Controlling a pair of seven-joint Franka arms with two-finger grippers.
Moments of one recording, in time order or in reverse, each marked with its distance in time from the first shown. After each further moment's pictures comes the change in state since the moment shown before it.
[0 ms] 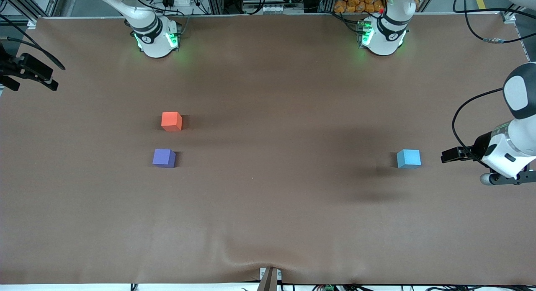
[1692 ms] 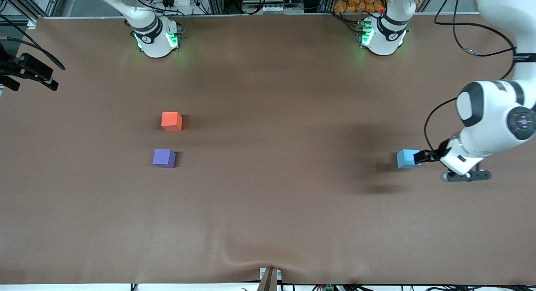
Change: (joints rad) left arm -0.015 0.004 -0.012 -0.345 0.000 0.352 0.003; right arm 0.000 0.000 0.000 0.000 0.001 0.000 0.000
